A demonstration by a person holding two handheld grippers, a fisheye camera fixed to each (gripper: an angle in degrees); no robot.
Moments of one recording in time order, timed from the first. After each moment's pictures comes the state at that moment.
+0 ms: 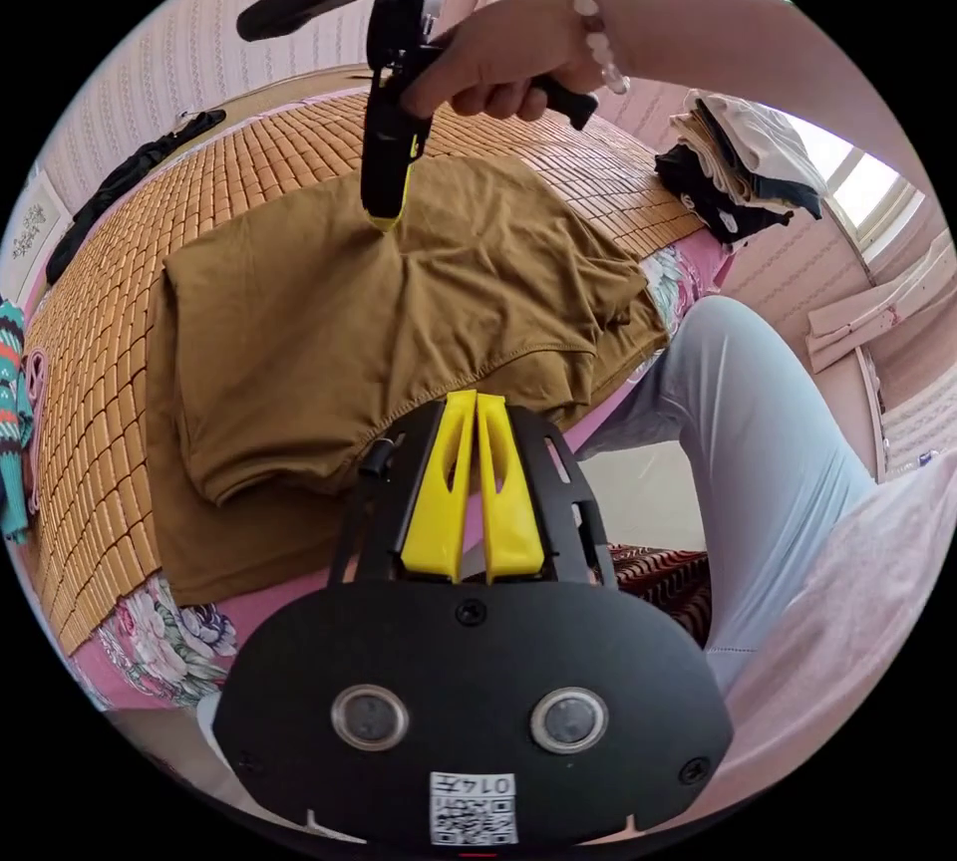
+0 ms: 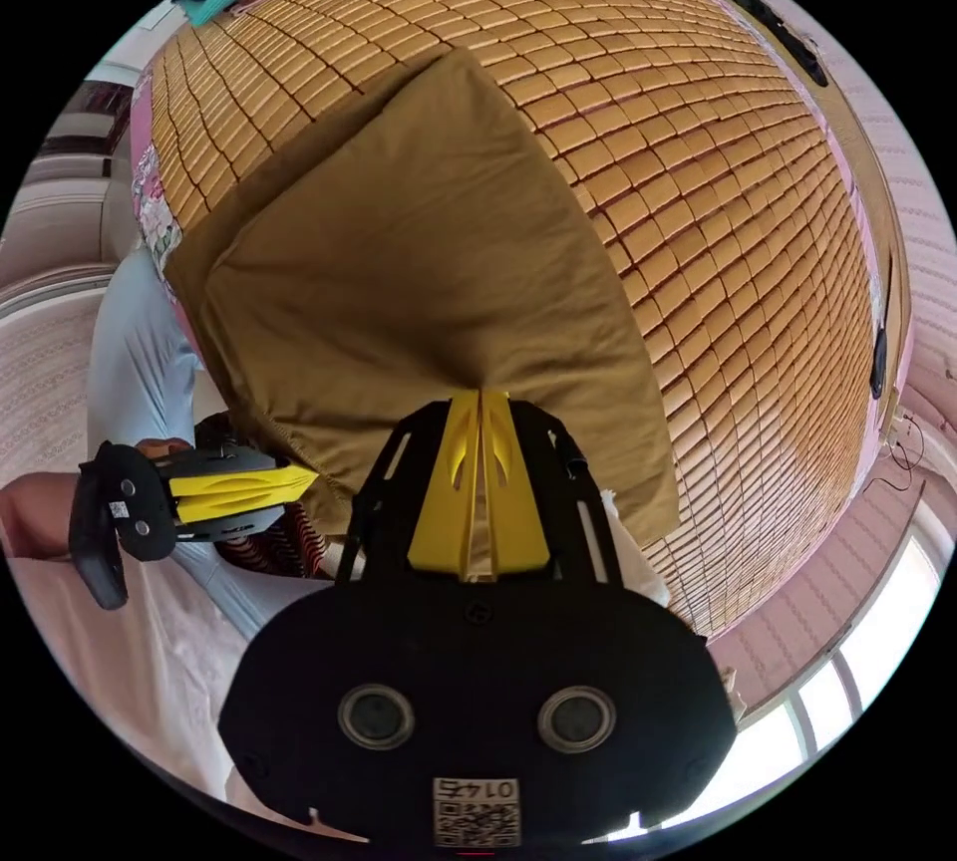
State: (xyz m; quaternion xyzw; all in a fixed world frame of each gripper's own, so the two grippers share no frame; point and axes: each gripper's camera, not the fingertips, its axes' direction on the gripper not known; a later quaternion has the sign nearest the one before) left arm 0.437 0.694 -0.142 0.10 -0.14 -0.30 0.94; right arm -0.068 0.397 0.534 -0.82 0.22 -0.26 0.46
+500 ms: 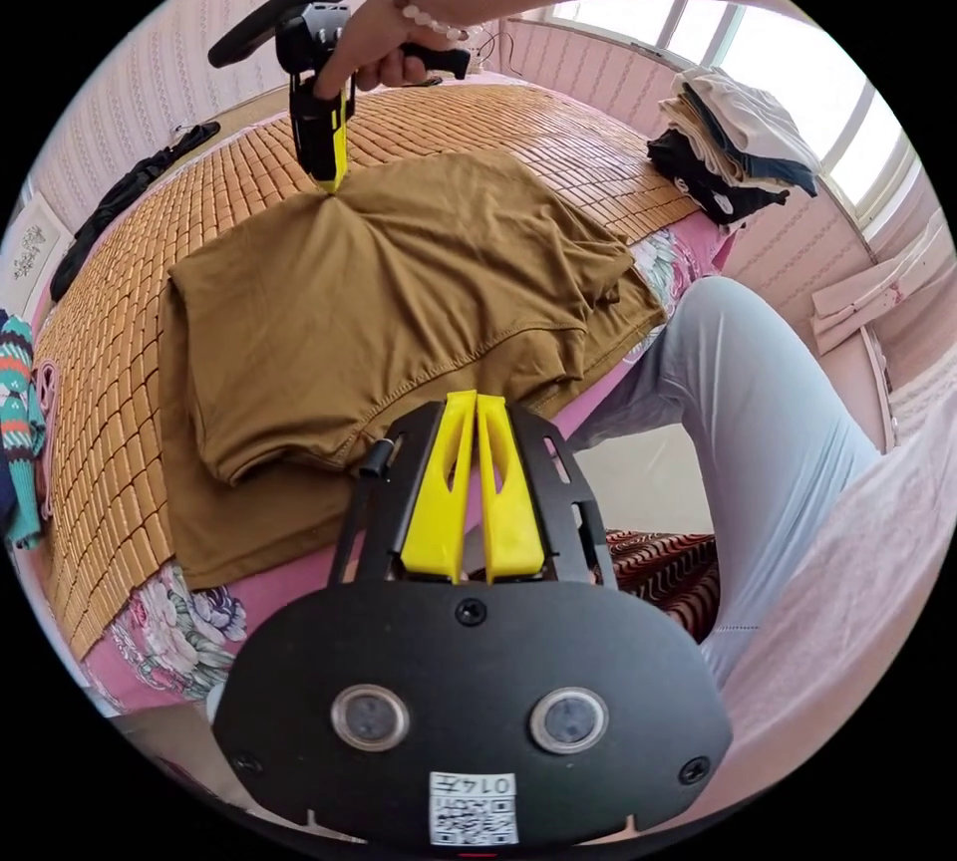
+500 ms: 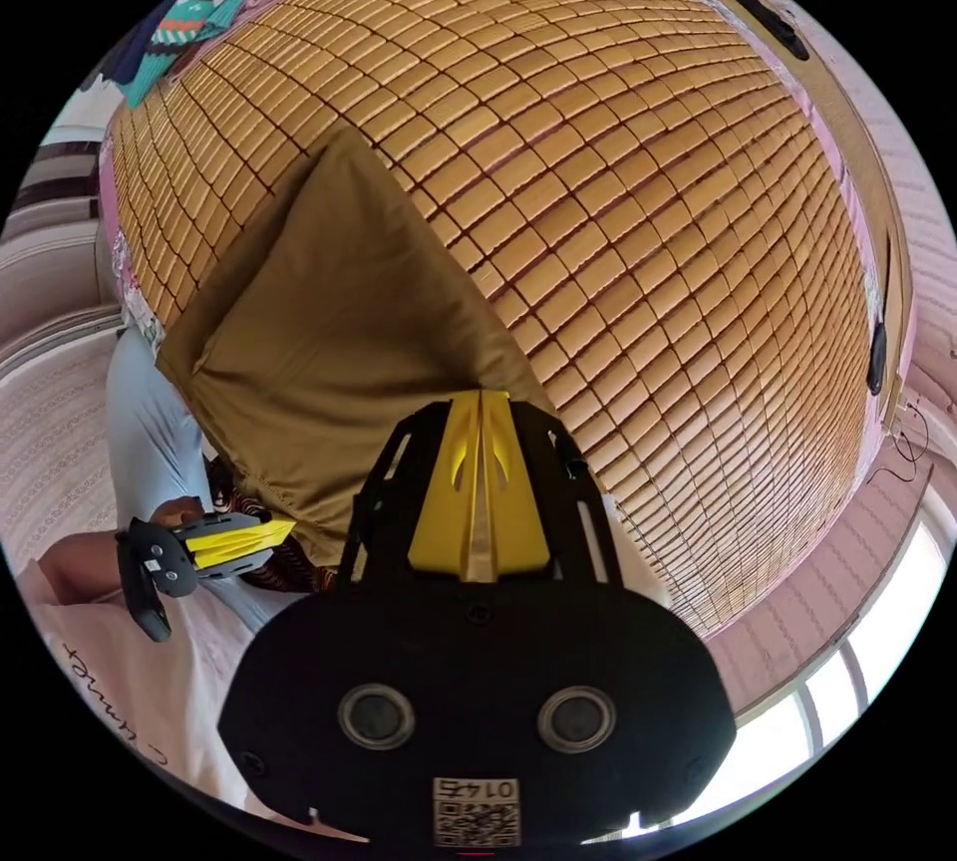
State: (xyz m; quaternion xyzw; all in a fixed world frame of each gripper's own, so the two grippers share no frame) left arm 0.457 0.692 -0.126 0.09 -0.16 -0.29 0.94; right arm -0.022 0.365 0.589 -0.83 0.24 -0.22 0.46
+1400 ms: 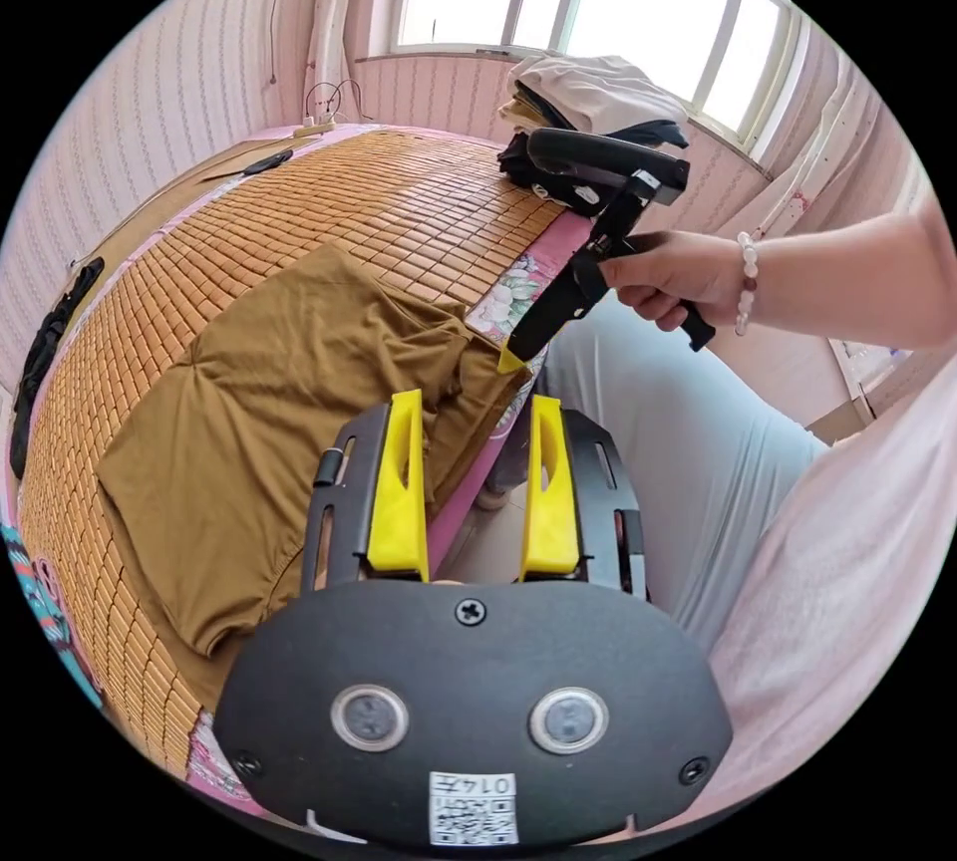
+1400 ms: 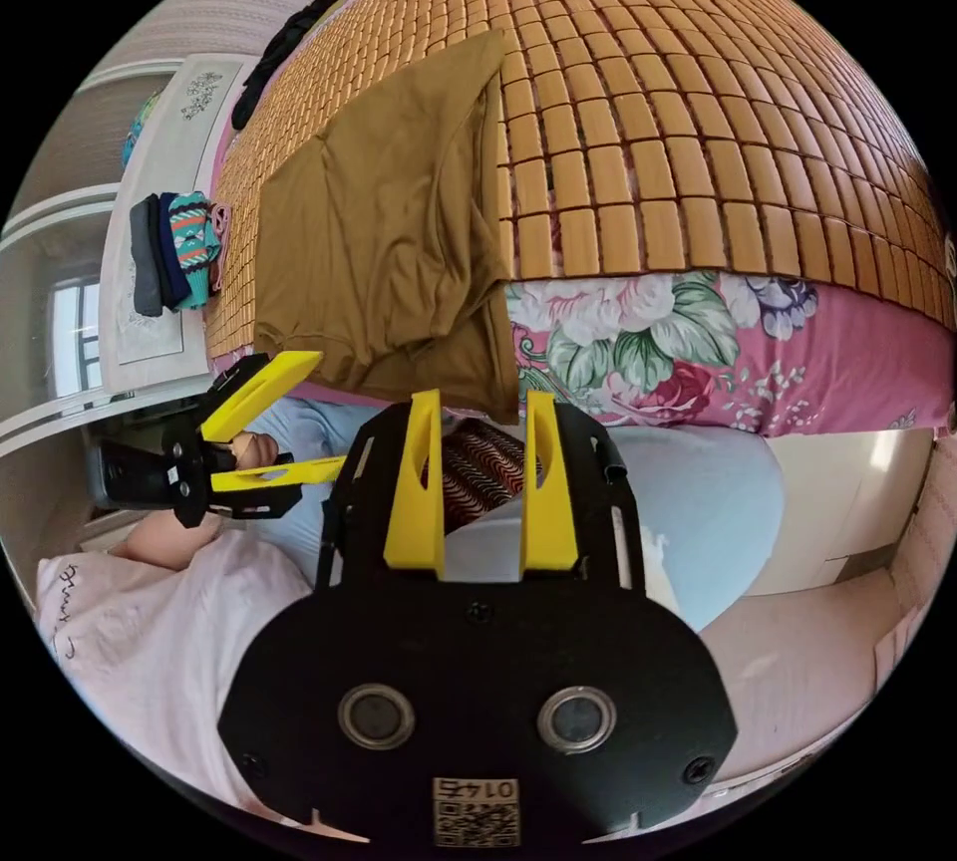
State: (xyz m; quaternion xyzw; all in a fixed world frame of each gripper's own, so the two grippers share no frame) left arm 0.510 0.576 -0.111 0.12 -0.11 -0.12 0.98; right arm 0.093 0.220 0.167 -0.65 0.31 0.18 0.67
